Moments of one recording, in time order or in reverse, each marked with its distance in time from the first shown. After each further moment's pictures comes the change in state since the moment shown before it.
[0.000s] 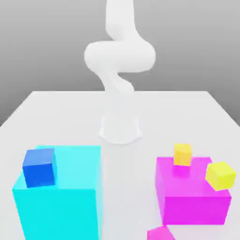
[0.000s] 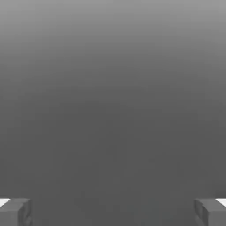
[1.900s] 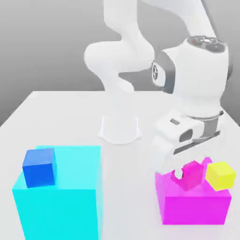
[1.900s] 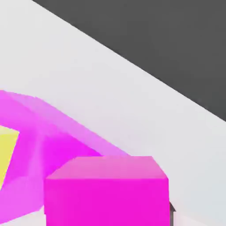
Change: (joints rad) arm 0.214 0.622 0.153 -0.256 0.045 0.142 -0.280
